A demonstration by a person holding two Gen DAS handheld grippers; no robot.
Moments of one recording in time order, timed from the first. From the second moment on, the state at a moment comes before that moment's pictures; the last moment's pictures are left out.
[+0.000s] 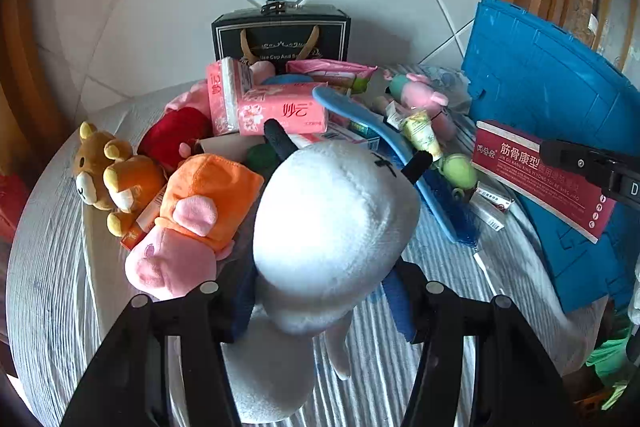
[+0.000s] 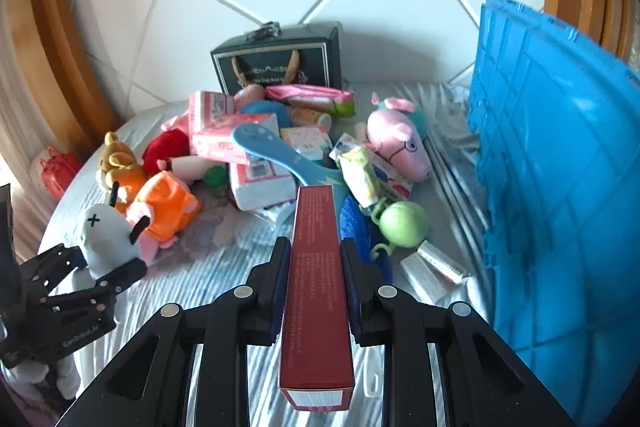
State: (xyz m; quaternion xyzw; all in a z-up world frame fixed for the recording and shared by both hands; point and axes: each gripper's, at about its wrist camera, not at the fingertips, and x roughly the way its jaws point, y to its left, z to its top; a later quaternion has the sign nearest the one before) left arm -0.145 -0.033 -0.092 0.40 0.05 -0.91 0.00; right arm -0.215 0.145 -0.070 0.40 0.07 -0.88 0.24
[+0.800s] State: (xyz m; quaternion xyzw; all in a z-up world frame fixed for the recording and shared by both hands) left arm -0.191 0.144 0.090 0.30 0.04 -0.94 -0.15; right arm -0.173 0.298 0.109 0.24 0.06 -0.96 0.16
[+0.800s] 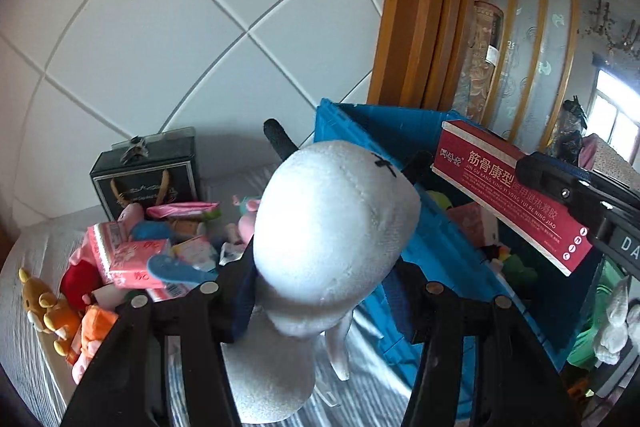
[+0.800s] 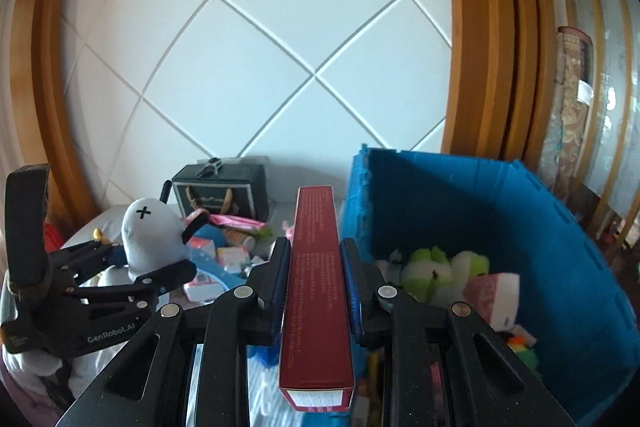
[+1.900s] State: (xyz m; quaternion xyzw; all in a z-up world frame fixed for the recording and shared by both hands) left arm -0.401 0.433 -0.007 0.52 -0.12 -0.84 -0.08; right arm -0.406 0.537 0.021 0.44 0.01 -0.90 -0.01
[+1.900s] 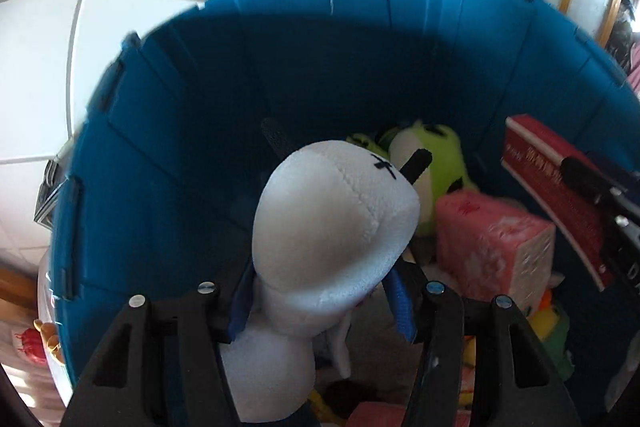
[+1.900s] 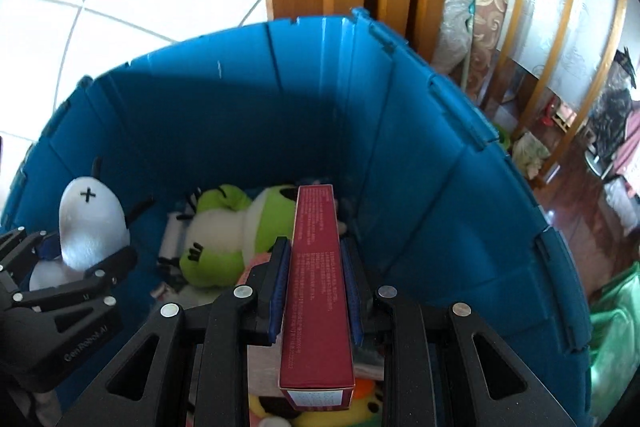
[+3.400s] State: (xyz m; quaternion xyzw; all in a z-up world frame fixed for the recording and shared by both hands) left arm -0.367 0.405 0.062 0.39 -0.06 -0.91 -0.08; right arm -0.405 0.525 0.025 0.43 0.03 -0.90 0.02
